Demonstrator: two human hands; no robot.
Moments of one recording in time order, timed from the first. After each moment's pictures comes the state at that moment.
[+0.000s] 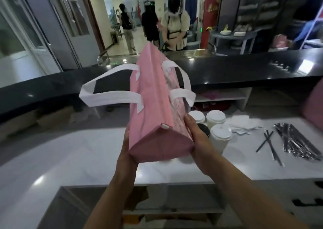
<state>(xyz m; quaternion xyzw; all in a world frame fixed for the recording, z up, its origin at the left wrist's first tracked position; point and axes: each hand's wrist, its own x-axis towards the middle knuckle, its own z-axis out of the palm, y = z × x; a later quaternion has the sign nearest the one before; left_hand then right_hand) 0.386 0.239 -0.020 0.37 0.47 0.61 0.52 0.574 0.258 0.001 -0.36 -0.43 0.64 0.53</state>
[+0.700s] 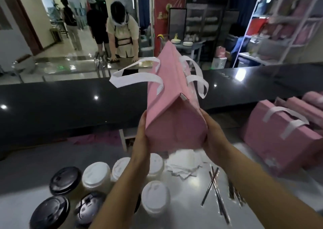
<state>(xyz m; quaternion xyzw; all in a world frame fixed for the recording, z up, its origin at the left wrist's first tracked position) 0.696 0.494 0.002 0.43 0.37 0.54 0.63 0.867 0.454 0.034 -0.48 -0.35 0.52 0.61</state>
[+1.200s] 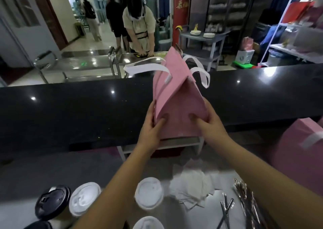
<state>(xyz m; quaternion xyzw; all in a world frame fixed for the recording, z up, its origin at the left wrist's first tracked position) 0.746 0.635 -0.013 0.60 0.39 0.50 0.49 0.940 0.602 0.004 -0.52 -0.51 0.38 0.57</state>
